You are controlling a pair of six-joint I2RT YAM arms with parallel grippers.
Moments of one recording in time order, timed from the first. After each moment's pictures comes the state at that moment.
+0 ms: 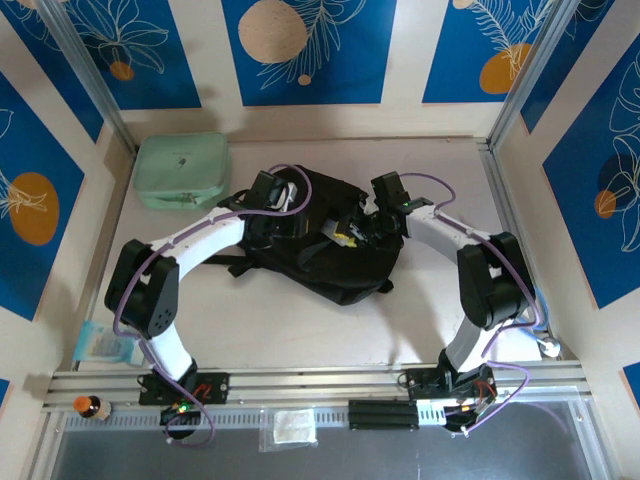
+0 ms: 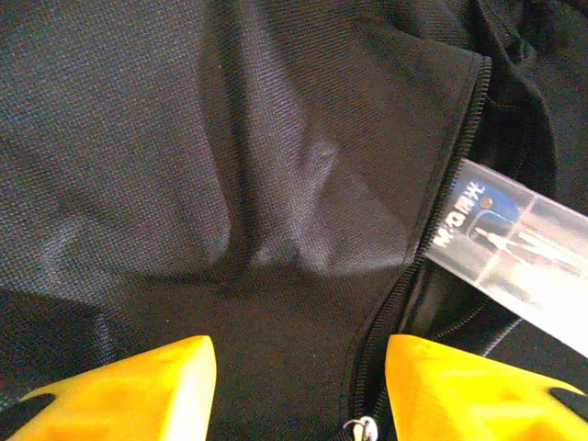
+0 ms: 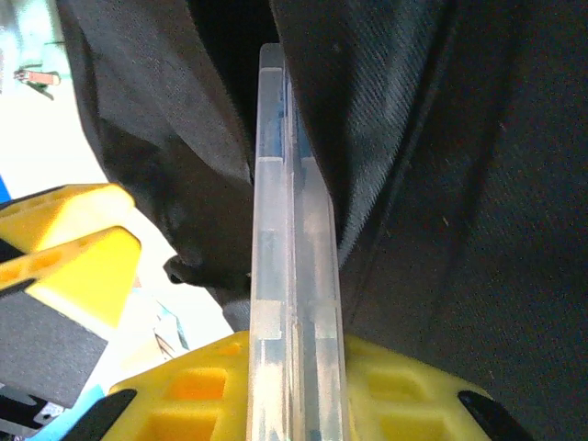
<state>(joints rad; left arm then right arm) -0.53 1.73 1.26 -0.48 0.10 -0.38 0.37 1.72 1.13 -0.39 -0.65 0.85</state>
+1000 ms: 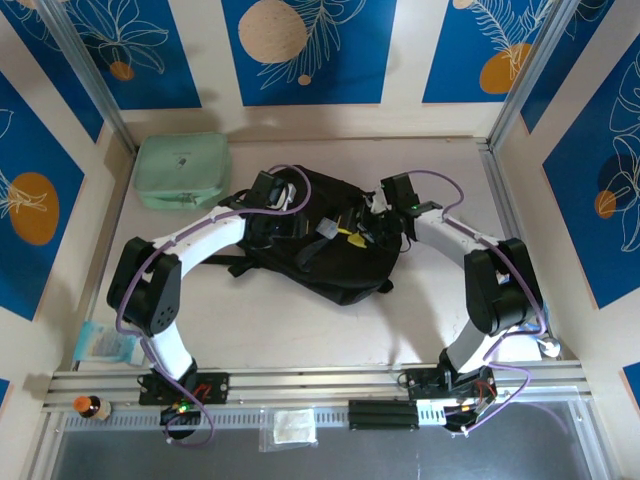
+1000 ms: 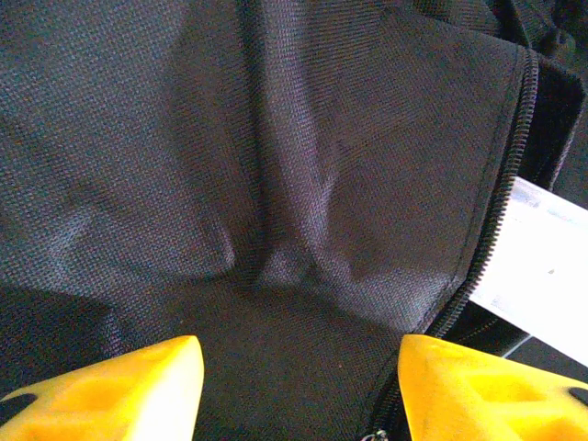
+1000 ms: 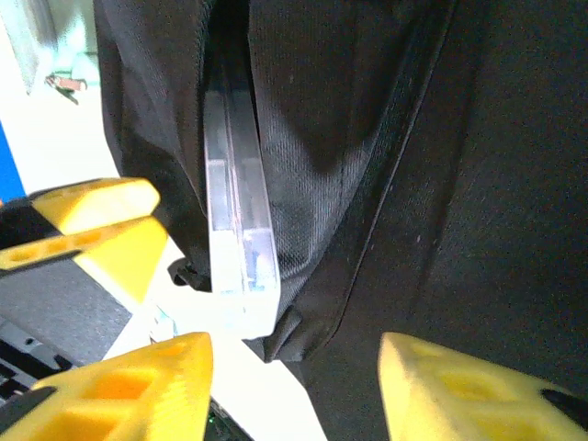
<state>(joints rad) -0.52 1.74 1.26 -0.49 0.10 -0.39 0.35 1.66 1.07 -0.38 -0.65 0.80</state>
